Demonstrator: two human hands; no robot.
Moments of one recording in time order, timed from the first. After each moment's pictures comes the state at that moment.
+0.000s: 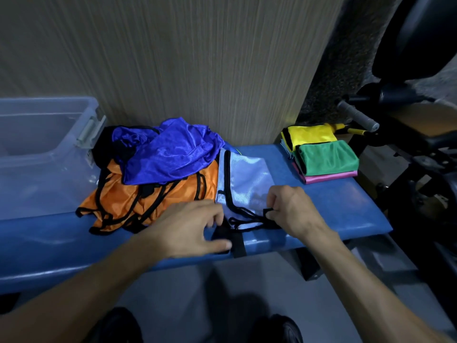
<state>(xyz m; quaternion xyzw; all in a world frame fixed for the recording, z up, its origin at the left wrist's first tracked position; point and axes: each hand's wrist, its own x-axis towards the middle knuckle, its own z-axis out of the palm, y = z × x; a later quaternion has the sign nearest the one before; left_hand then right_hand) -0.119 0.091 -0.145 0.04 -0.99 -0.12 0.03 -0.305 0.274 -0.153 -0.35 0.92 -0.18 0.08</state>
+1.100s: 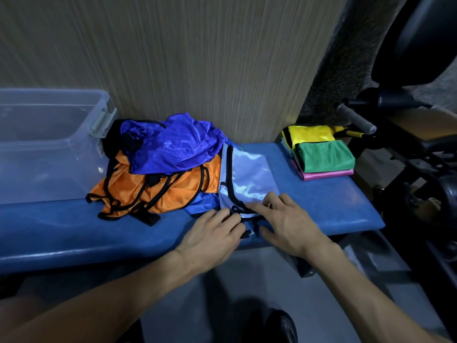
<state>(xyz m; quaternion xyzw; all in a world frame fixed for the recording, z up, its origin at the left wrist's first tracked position) -0.122 0.143 -0.206 -0.06 -0.96 0.10 0.24 -0.273 0.301 -0.169 -0.54 0.84 -0.02 0.01</state>
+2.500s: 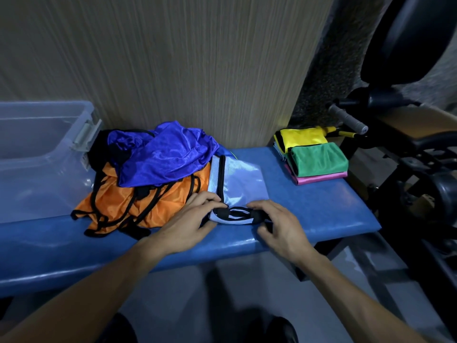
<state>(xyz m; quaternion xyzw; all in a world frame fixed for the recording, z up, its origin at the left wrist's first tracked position) -0.144 0.075 -0.206 0.02 -0.95 -0.28 0.12 -0.287 0.299 -0.198 -0.49 0.81 -0.33 0.00</state>
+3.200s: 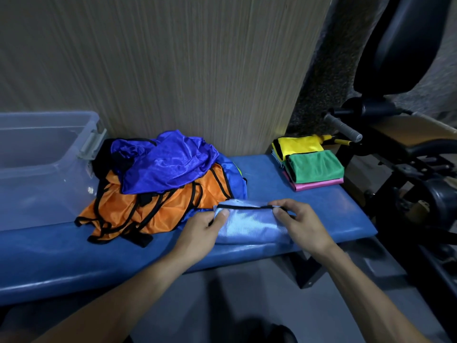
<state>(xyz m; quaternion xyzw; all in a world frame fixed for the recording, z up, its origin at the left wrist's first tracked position) -0.145 0.124 -0.186 0.20 -0.85 -0.46 0.18 -0.300 0.317 -0.165 -0.31 0.81 -0.48 0.13</state>
